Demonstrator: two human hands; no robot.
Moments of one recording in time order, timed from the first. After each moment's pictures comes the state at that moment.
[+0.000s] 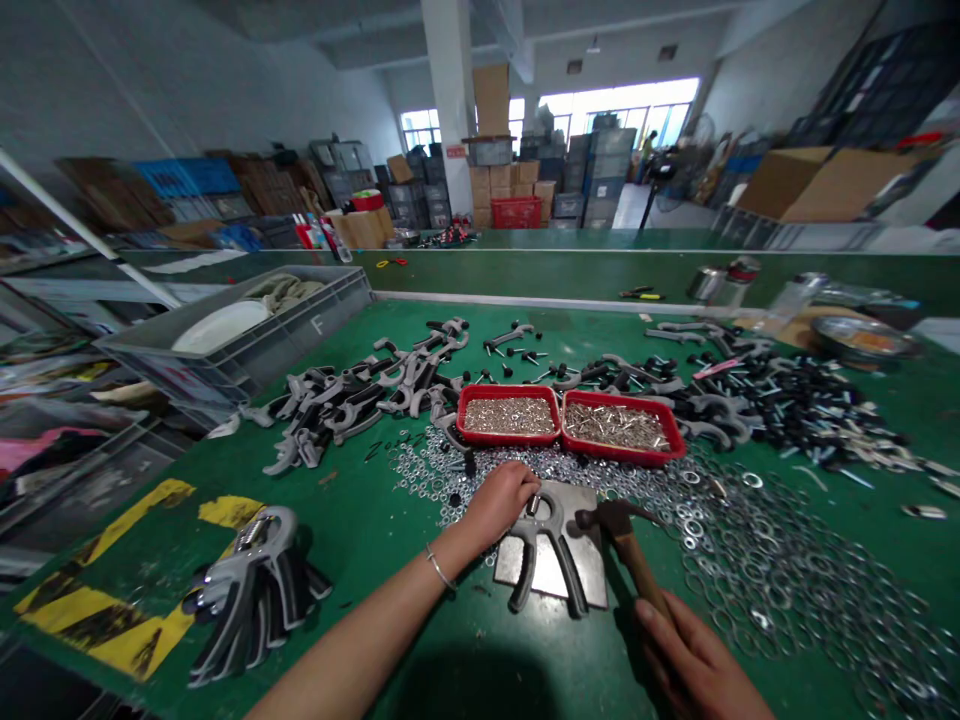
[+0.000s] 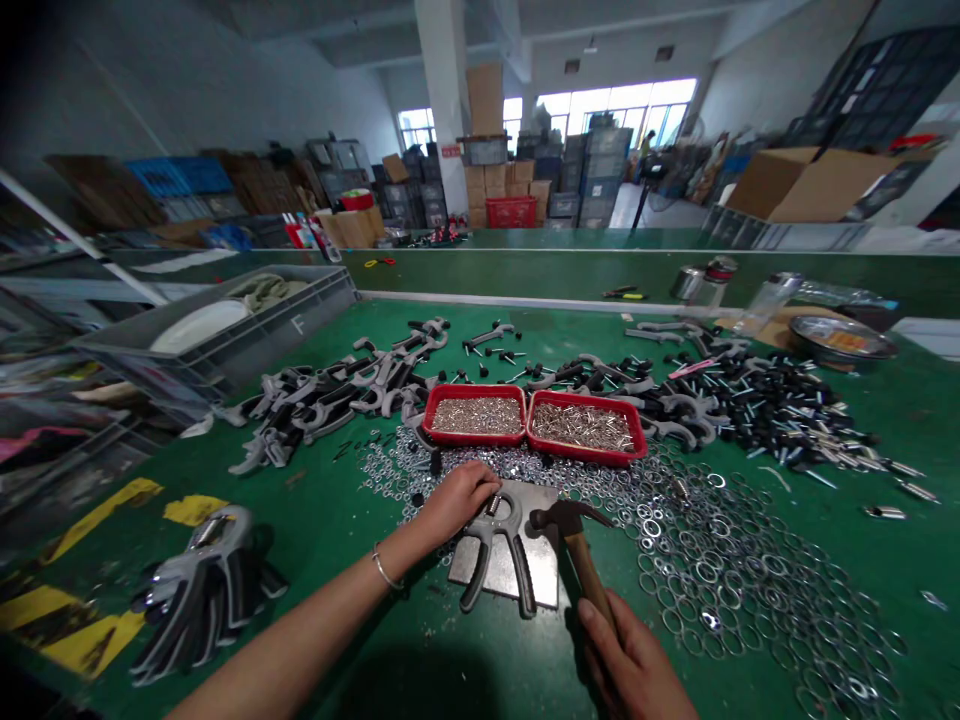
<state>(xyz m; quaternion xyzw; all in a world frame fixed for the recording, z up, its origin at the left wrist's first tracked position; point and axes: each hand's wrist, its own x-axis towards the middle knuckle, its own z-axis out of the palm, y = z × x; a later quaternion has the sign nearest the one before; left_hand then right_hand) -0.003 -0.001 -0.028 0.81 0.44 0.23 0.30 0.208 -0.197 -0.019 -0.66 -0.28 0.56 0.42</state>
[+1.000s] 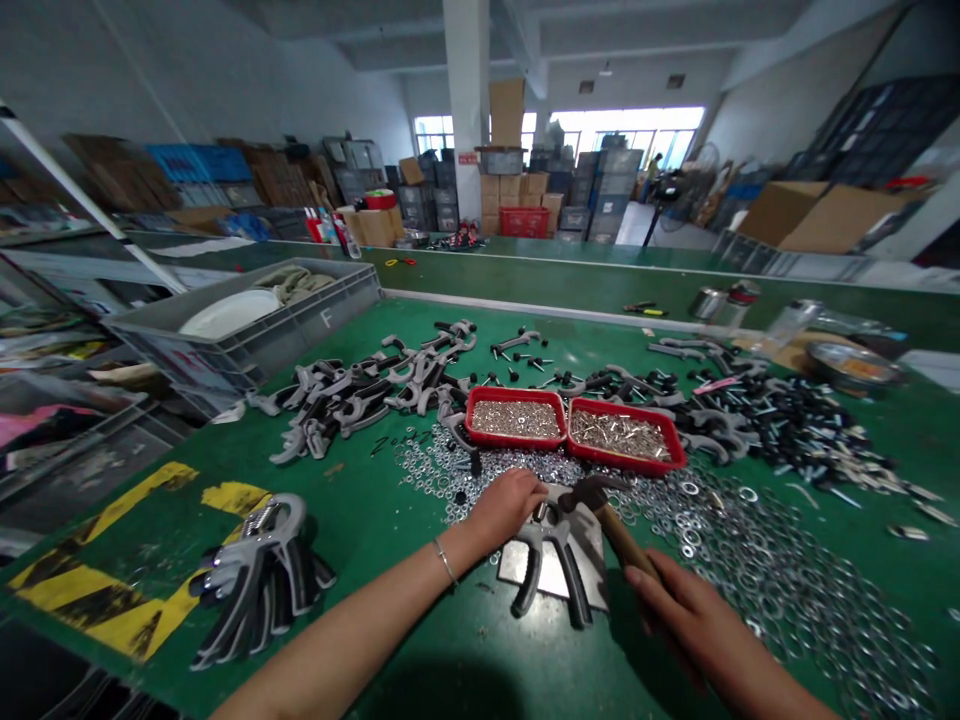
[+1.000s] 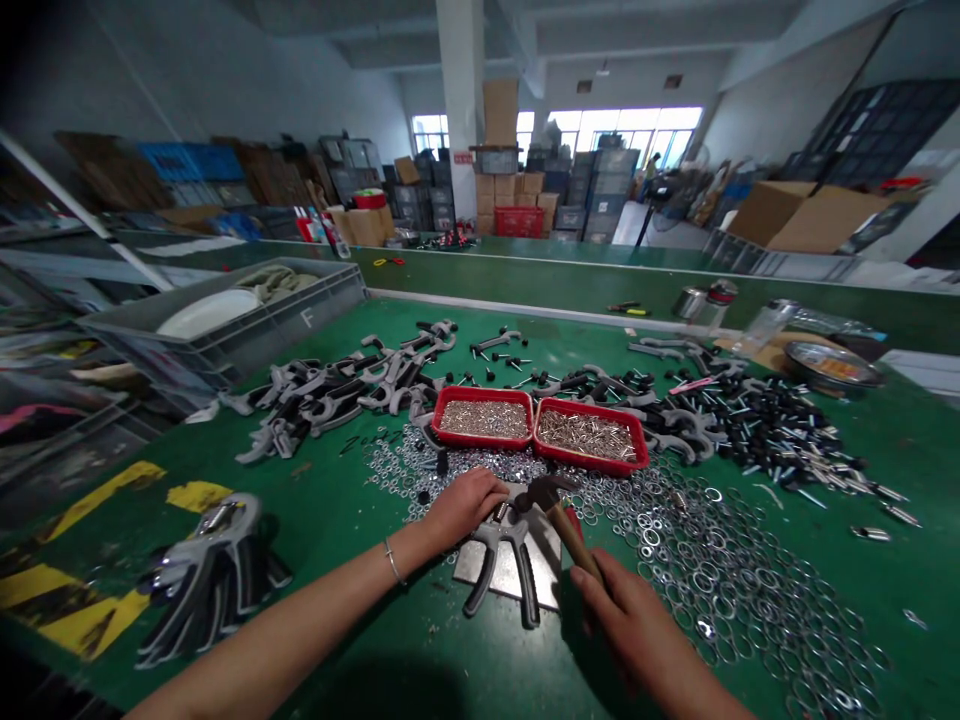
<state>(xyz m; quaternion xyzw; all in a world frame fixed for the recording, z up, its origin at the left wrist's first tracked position) -0.009 -0.007 -0.037 0.87 0.37 0.23 0.21 0.225 -0.152 0.024 -0.66 -0.52 0.50 0.21</state>
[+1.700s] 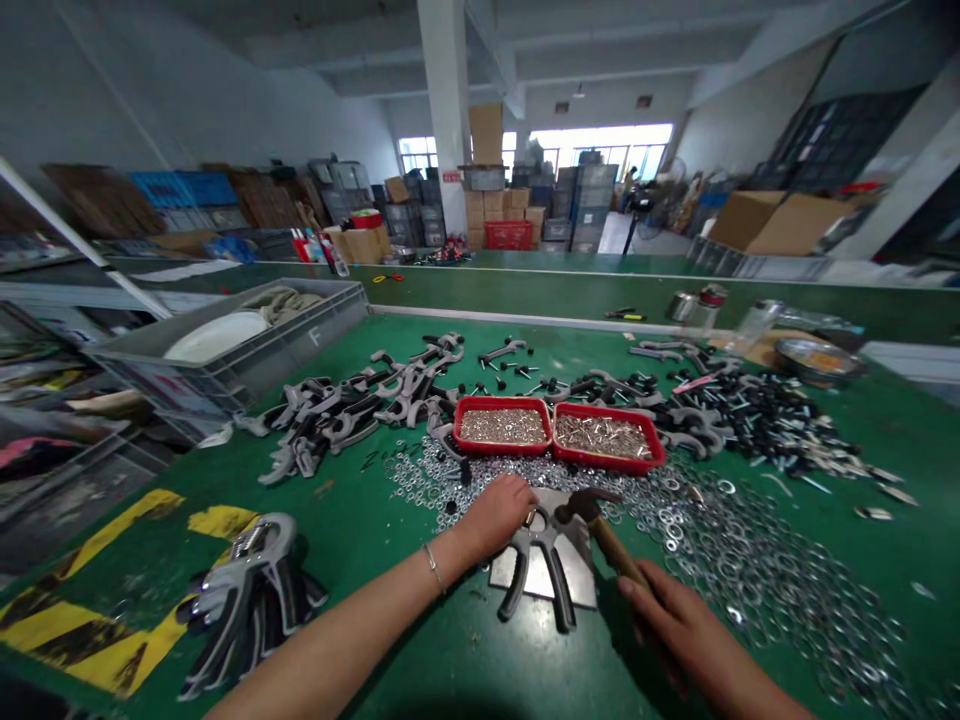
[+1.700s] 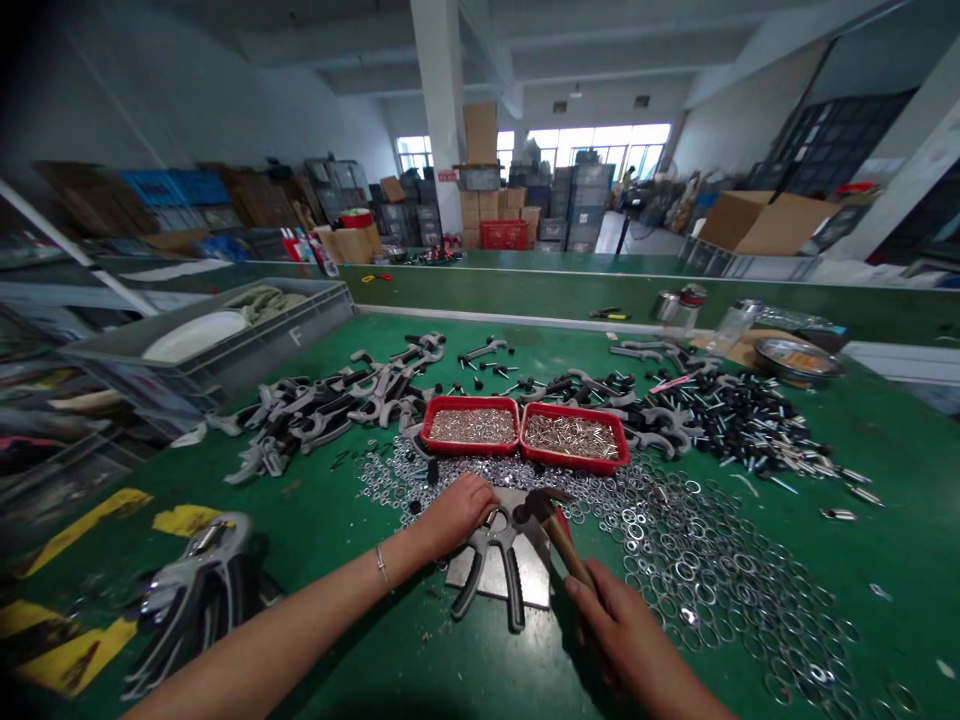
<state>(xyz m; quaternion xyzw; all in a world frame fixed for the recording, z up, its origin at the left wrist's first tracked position) -0.008 -0.012 -0.031 0.94 0.30 0.15 0.07 0.229 -0.166 0.009 -0.67 -0.50 0.51 0.21</state>
